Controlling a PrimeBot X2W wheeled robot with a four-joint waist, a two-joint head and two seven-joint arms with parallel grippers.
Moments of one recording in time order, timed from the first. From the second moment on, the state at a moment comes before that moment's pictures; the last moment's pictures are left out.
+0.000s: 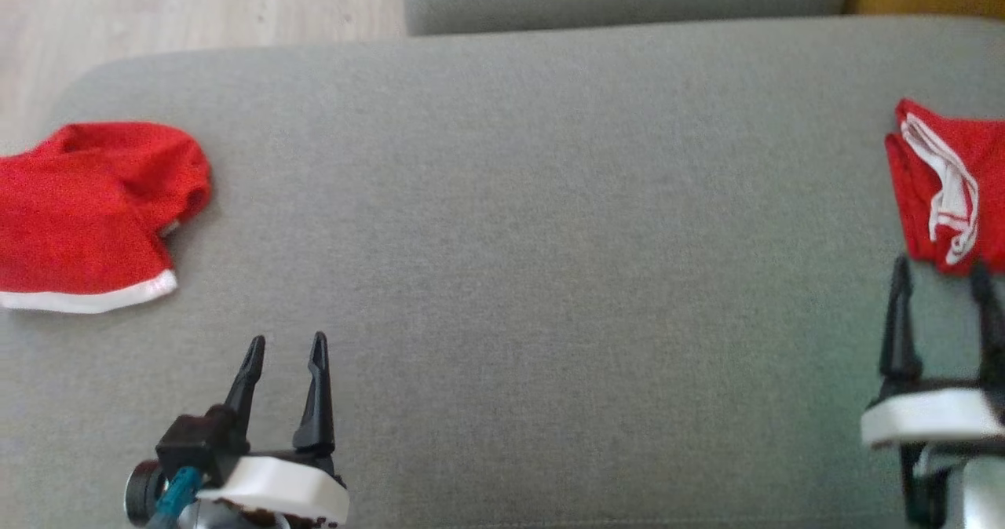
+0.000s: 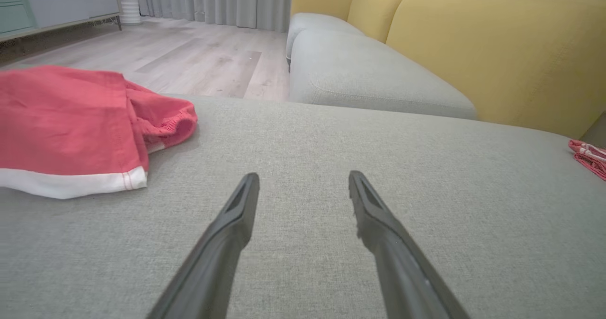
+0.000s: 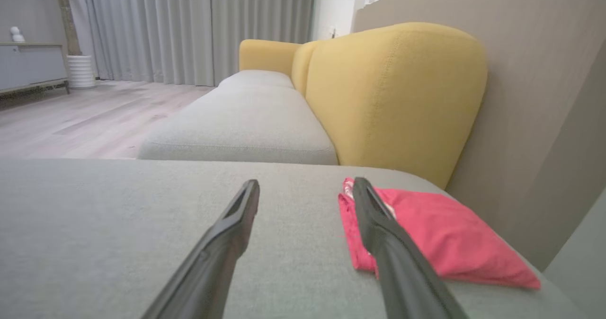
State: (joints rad) left arm 0.10 0.05 -0.15 0.11 -0.19 0.04 -0.25; right arm -0.06 -0.05 -0.26 0.19 -0.09 0.12 -0.25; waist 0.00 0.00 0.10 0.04
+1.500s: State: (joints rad) left arm 0.17 0.05 -0.14 0.18 -0.19 0.03 -0.25; right arm 0.13 -0.04 0.01 0.27 0.05 0.12 -0.25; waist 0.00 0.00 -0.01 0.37
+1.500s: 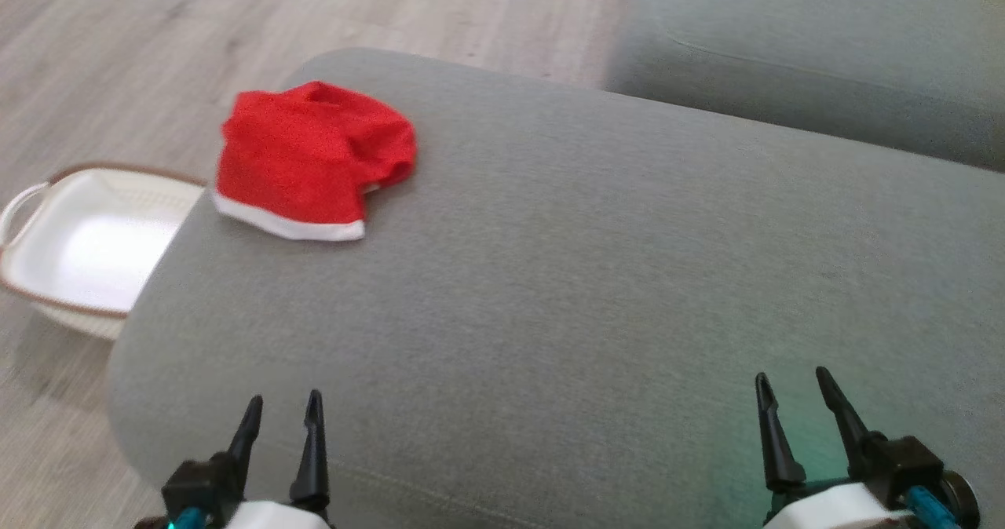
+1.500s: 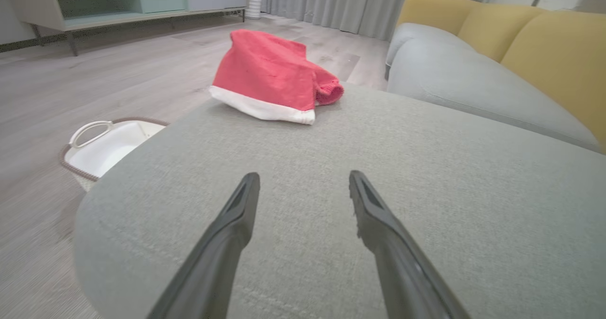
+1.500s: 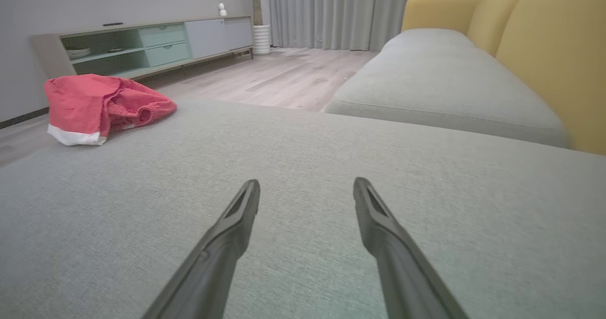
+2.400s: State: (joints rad) left arm -0.84 0.15 0.08 0.79 -0.24 0.04 -0.12; right arm -0.14 -0.11 -0.03 0.12 -0.16 0.12 -0.25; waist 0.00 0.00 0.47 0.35
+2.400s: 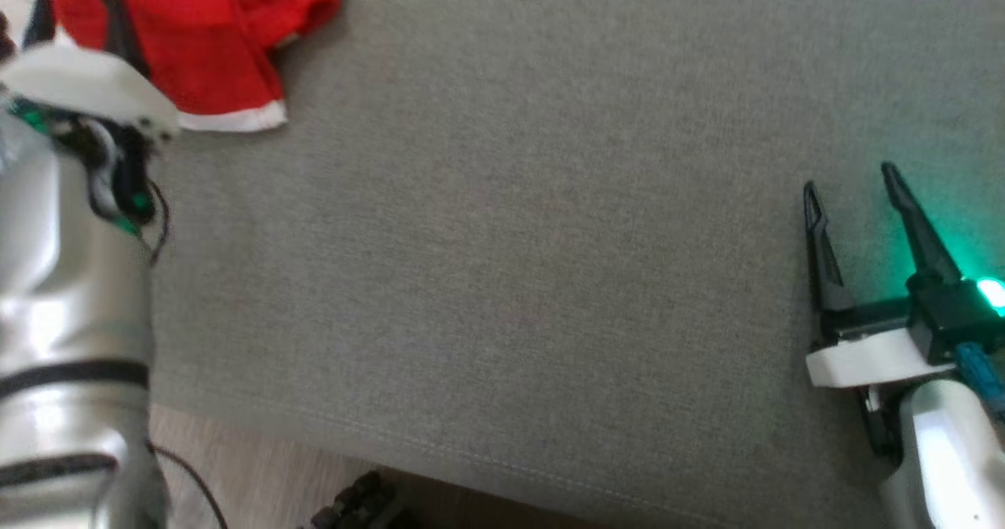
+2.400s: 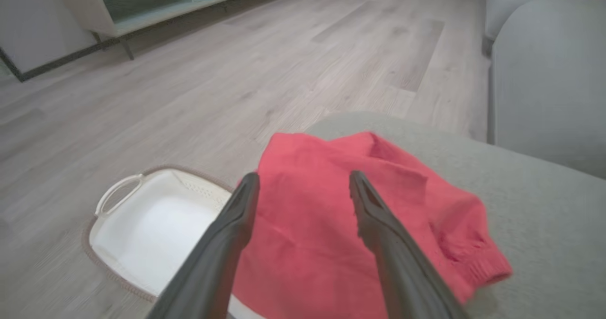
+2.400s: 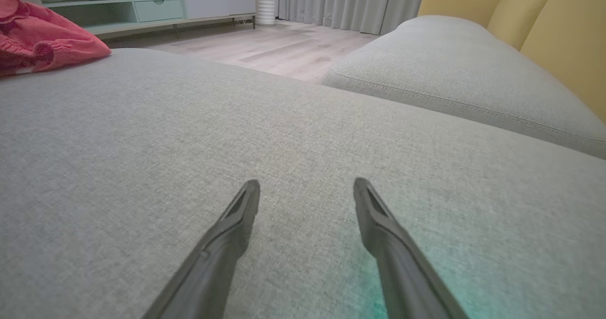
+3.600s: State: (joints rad) left arm -0.78 0.24 -0.51 0.30 -0.67 -0.13 0.39; right arm -0.06 -0.05 0.09 0.20 0.01 0.12 -0.25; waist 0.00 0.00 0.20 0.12
